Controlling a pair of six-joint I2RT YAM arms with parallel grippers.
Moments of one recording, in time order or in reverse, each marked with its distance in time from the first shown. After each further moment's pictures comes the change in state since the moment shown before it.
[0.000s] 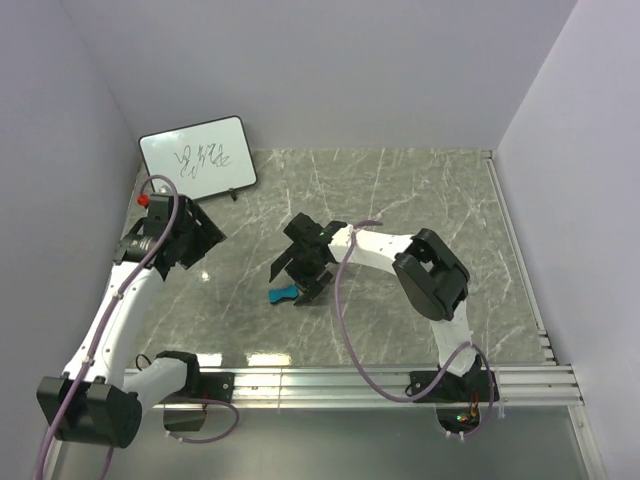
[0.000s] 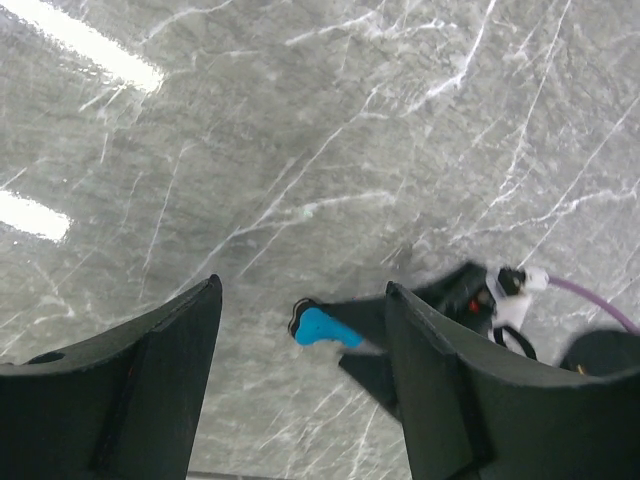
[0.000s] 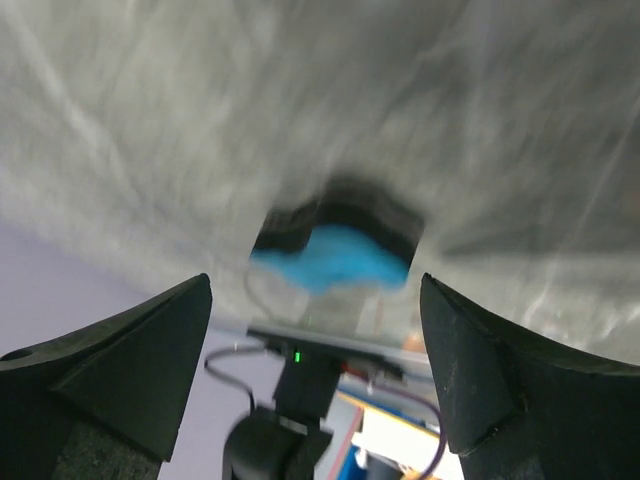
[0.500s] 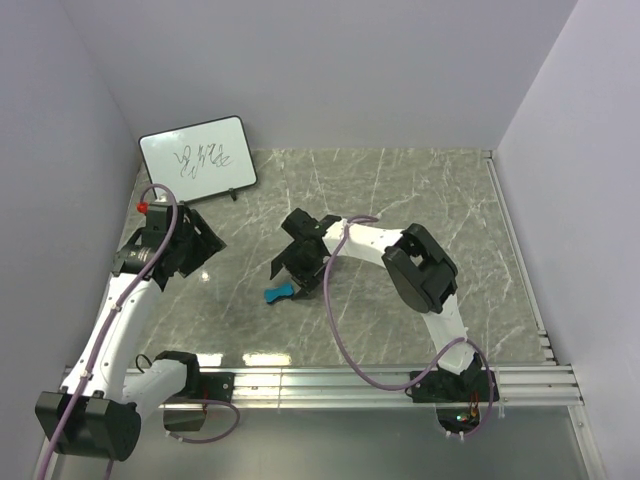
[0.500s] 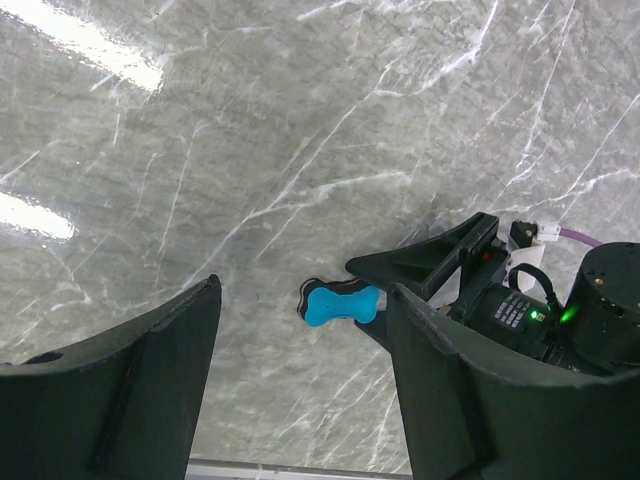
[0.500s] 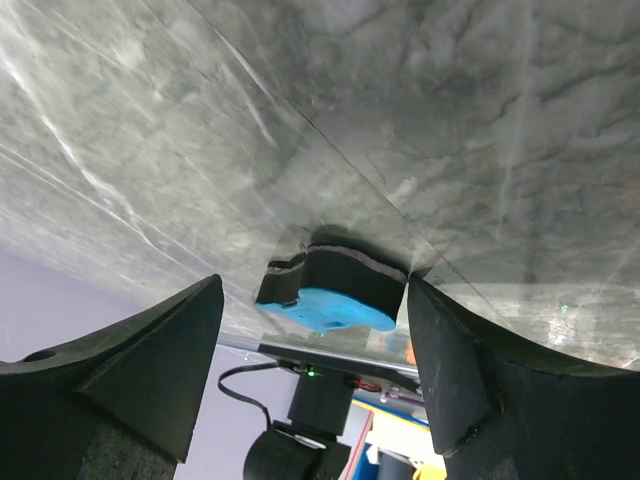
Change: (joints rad) left arm 0.003 -0.084 -0.066 -0.012 0.017 0.031; right arm -0.030 0.116 0.110 -0.060 -0.002 -0.005
